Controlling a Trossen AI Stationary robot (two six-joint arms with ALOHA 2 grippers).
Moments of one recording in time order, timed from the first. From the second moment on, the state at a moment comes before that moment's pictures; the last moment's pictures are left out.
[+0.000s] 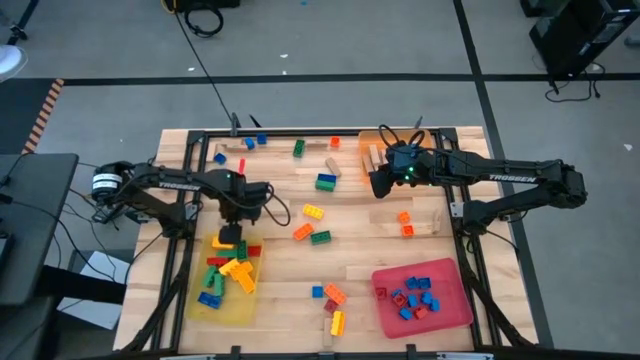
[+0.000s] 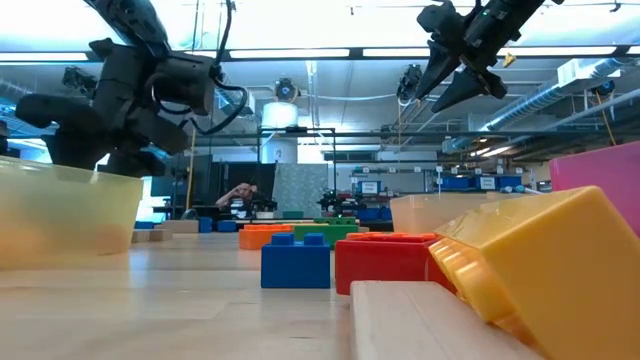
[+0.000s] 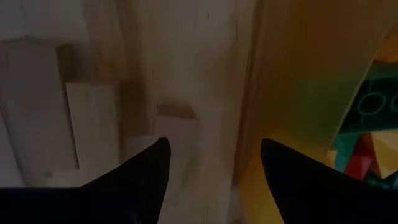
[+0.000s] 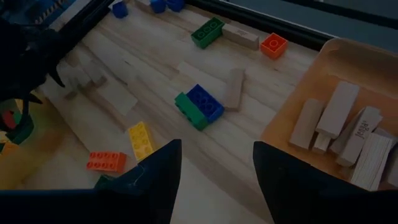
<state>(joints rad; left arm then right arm) 0.19 1.37 0.76 -1.03 0.15 0.17 -0.20 1.13 0.95 -0.58 0.26 0.68</state>
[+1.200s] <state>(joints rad) 0.33 1.37 0.69 -0.94 -0.16 0.44 -0.24 1.13 0.95 -0.58 0.26 0.65</state>
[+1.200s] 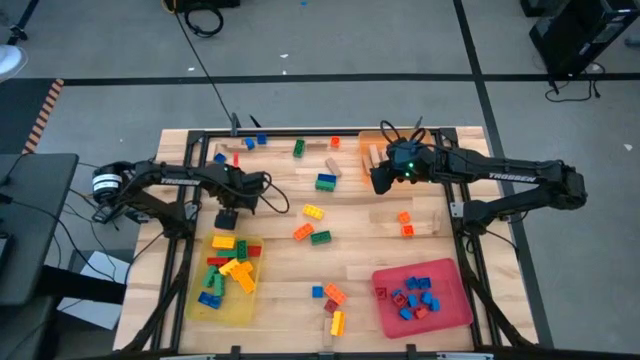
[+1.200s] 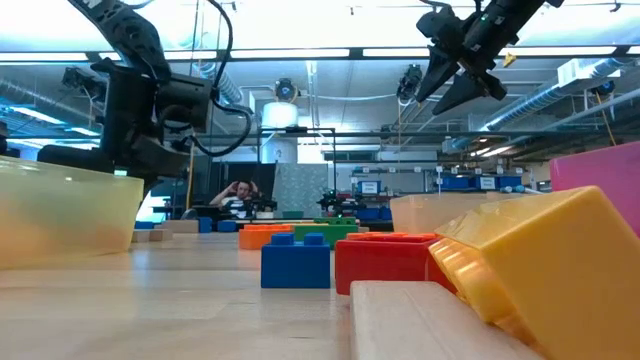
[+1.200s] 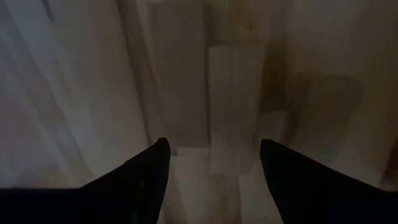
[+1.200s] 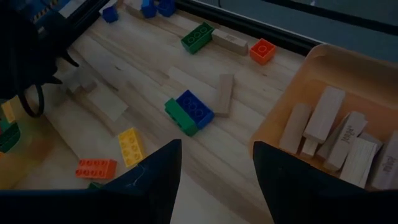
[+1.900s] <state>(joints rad) 0.37 1.37 0.70 -0.80 -0.30 0.46 -0.29 1.13 0.95 -0.58 0.26 0.64</state>
